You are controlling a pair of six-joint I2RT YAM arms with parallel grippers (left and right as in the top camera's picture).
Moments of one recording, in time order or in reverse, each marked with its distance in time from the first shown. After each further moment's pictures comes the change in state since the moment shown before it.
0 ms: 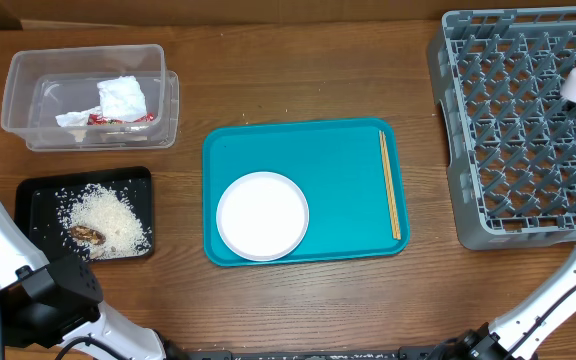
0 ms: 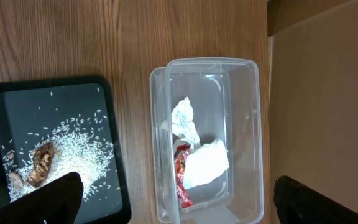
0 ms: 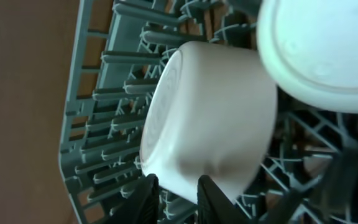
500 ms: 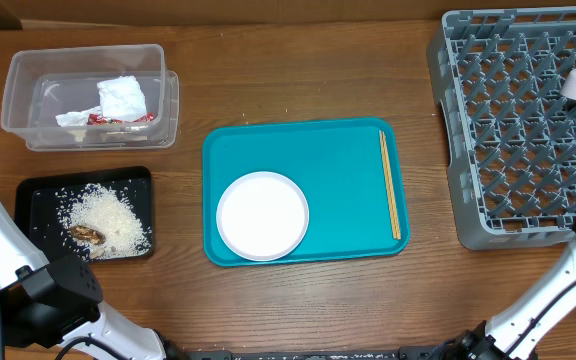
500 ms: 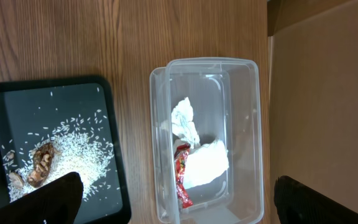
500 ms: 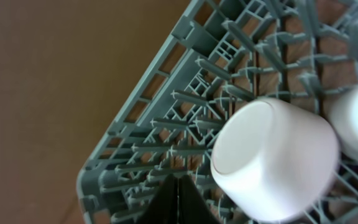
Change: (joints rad) left arm 0.000 0.000 0.000 0.000 0.000 0.000; right arm 0.101 -0.126 0.001 0.138 0.161 0.010
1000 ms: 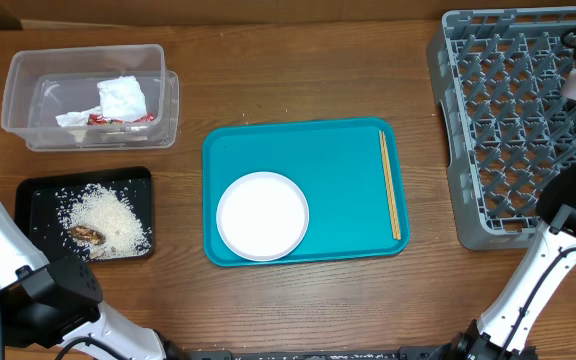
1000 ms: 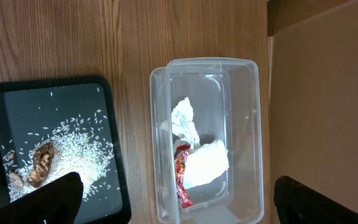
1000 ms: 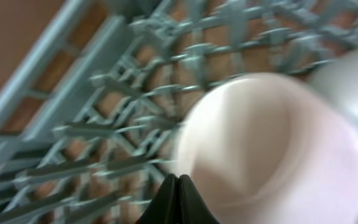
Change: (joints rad) left arm 0.000 0.000 0.000 0.000 0.000 0.000; right arm 0.190 0.091 -0.001 -0.031 0.555 0.029
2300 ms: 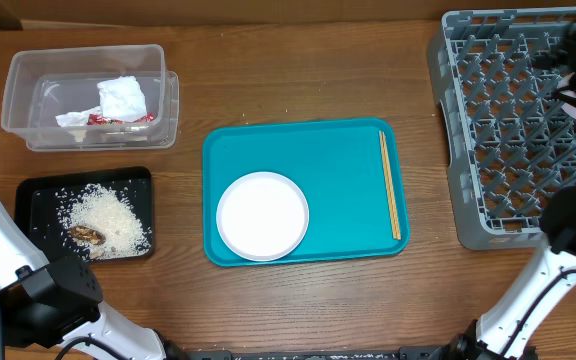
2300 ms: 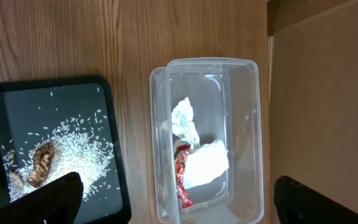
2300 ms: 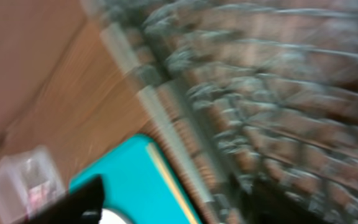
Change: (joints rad) left arm 0.000 0.000 0.000 0.000 0.000 0.000; right arm 0.068 -0.259 -0.011 -0.612 -0.563 -0.261
